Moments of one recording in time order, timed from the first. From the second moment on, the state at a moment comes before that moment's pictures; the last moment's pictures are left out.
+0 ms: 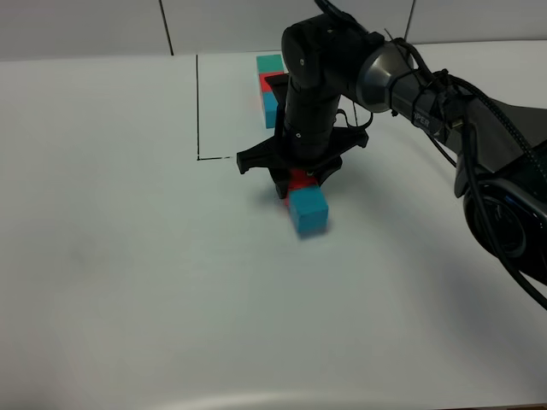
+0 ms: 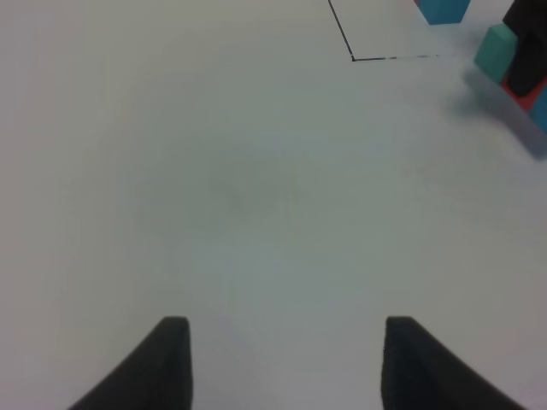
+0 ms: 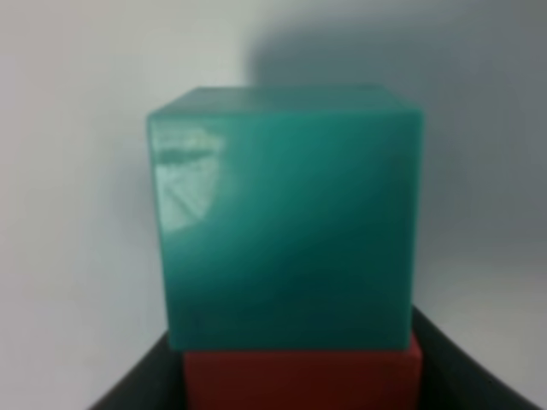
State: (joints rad) left arm -0.03 0.00 -0.51 -0.10 1.07 0.02; right arm 0.64 2.39 -2.05 0.04 1.21 0.37
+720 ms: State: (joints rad) left arm -0.03 0.00 -0.51 -0.10 1.07 0.02; right arm 0.71 2.43 -2.05 -0.12 1.21 0.69
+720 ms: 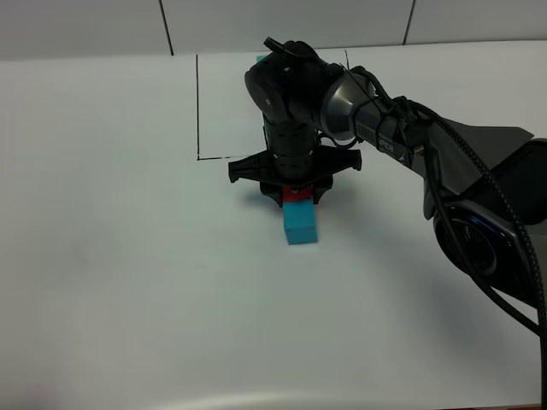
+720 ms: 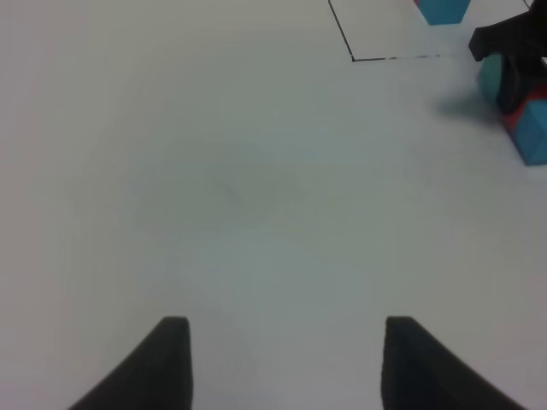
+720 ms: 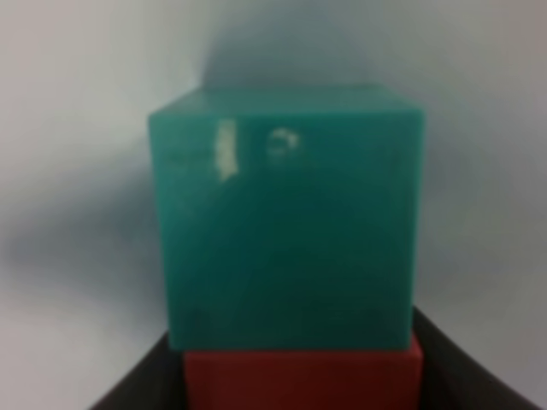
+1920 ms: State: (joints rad) left arm -0.03 0.00 -0.51 -0.10 1.07 0.02; right arm 0.72 2.33 -2.05 -0.11 1.20 0.51
